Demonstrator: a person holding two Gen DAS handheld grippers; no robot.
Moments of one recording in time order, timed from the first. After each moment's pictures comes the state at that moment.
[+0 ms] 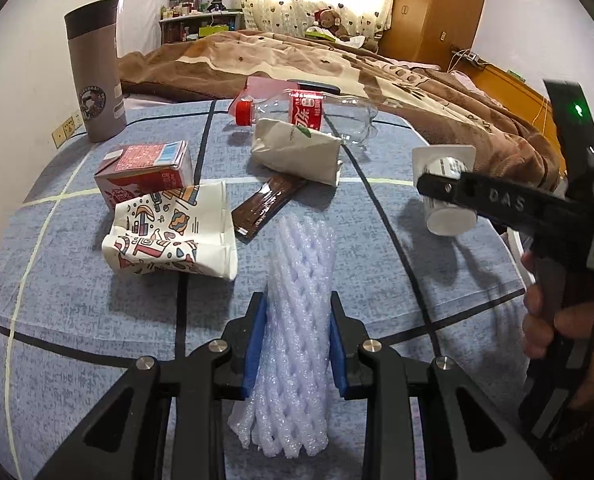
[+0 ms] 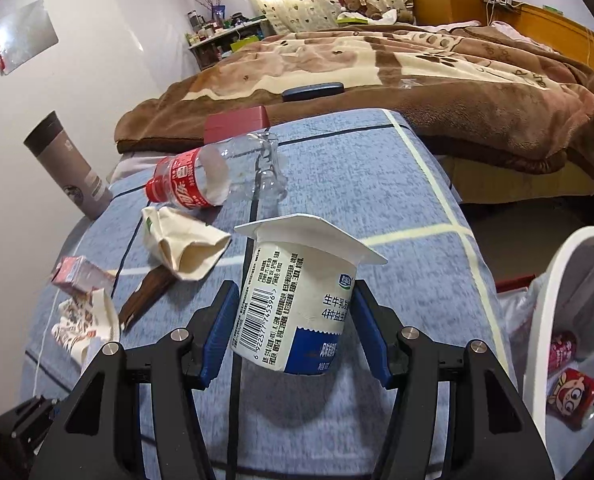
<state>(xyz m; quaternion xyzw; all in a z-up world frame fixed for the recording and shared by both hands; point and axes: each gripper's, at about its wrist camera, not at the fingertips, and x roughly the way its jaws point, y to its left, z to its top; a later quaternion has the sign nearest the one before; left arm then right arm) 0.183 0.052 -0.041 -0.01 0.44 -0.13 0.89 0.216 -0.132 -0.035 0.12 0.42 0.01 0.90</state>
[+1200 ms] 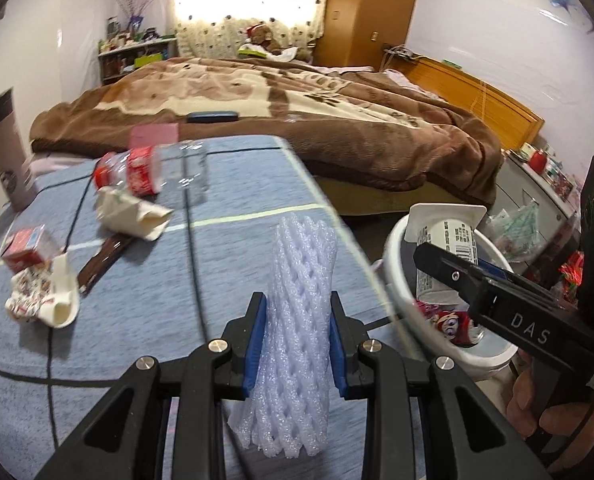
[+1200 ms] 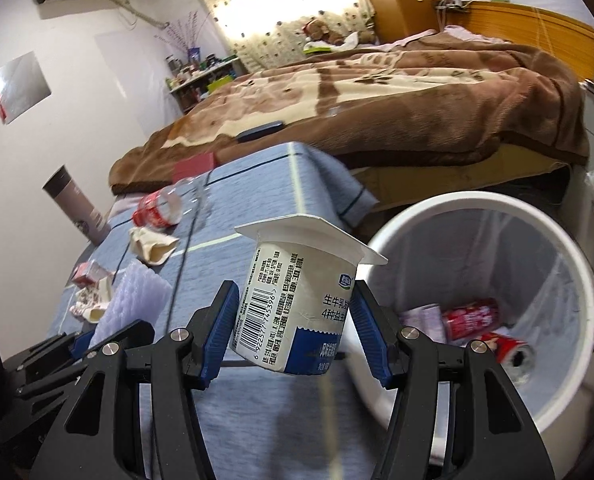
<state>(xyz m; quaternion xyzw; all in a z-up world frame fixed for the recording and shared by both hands) 0.161 -0.089 0.004 0.02 0.40 -0.22 0.89 0.124 -0.231 -0.008 0.17 0.37 -0.02 0.91</state>
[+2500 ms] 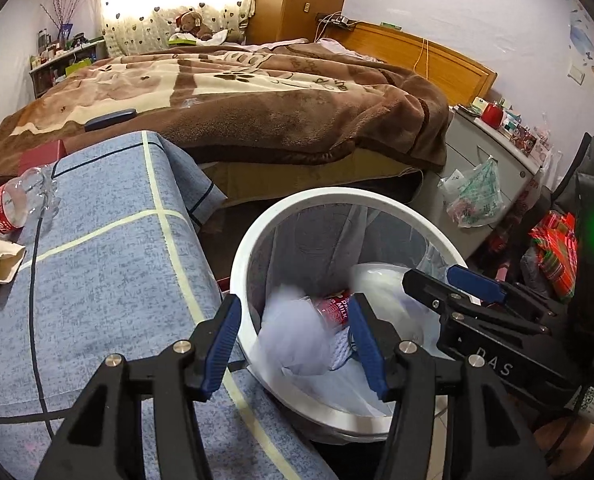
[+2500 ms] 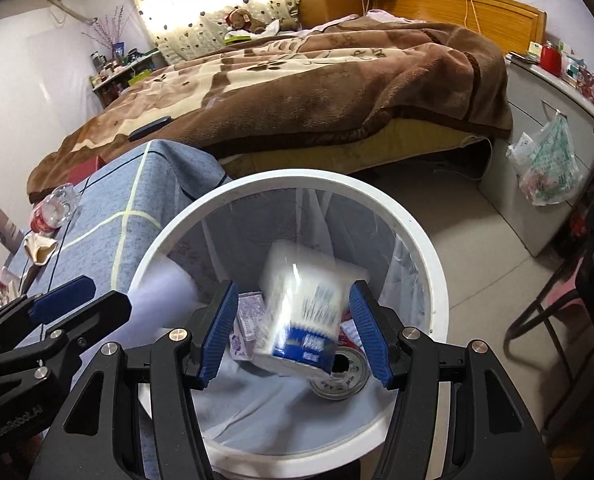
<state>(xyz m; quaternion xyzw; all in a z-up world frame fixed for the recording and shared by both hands) 0.156 -0.224 -0.017 0.06 0.42 -0.31 0.85 0.096 -0.335 -0.031 0.15 0.41 -0.15 0.89</state>
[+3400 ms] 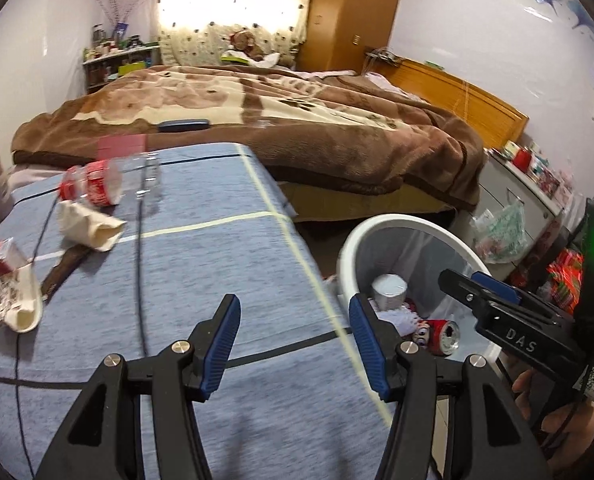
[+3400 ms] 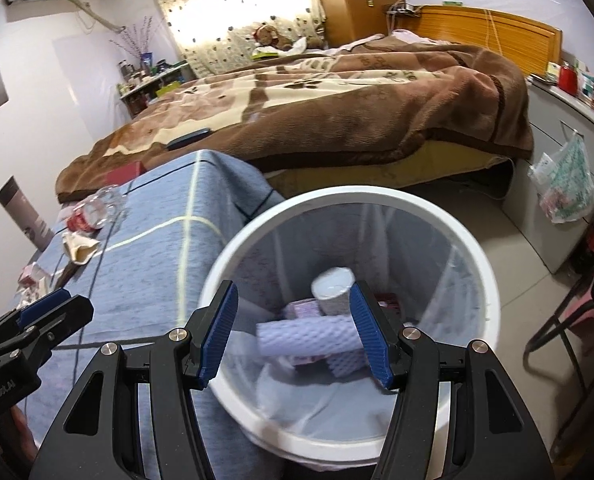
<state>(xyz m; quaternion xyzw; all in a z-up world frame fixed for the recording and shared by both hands) 0.151 -0.119 0.004 0.01 0.39 -0.24 0.89 0.100 -0.290 -0.015 0.14 0.37 -0.10 0.91</state>
